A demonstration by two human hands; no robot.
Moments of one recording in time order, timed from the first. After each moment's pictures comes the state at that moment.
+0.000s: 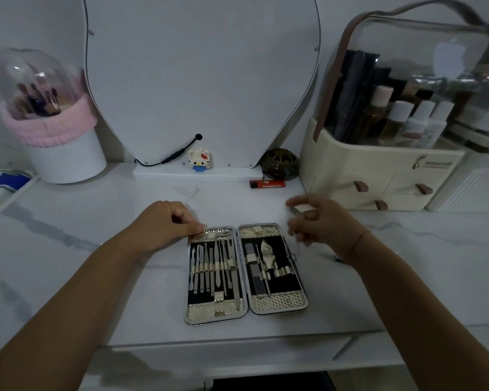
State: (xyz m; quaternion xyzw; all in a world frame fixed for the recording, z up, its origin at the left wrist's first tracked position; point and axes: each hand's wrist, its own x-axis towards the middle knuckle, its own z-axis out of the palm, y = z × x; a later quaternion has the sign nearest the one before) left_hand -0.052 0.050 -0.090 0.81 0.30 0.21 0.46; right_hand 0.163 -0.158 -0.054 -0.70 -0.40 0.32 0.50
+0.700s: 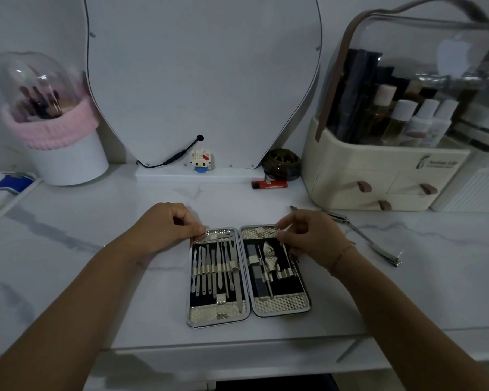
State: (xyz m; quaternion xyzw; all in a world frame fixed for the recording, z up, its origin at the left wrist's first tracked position) left_hand -0.052 0.051 -0.092 0.80 0.31 0.21 0.46; right_hand 0.150 -0.148 -0.078 -0.76 -0.46 0.20 0.42
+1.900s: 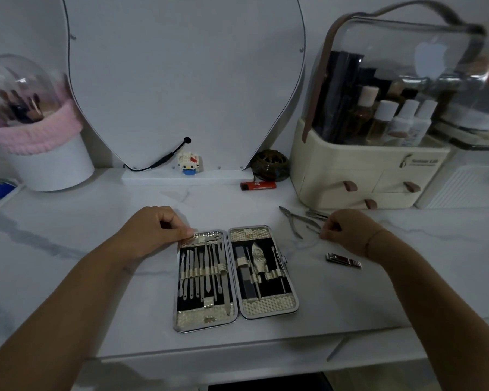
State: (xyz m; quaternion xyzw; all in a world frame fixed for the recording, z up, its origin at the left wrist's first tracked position) left_hand -0.053 0.054 -0.096 0.81 0.29 0.22 0.46; right_hand 0.217 -0.183 -0.061 -0.88 -0.45 0.09 0.09
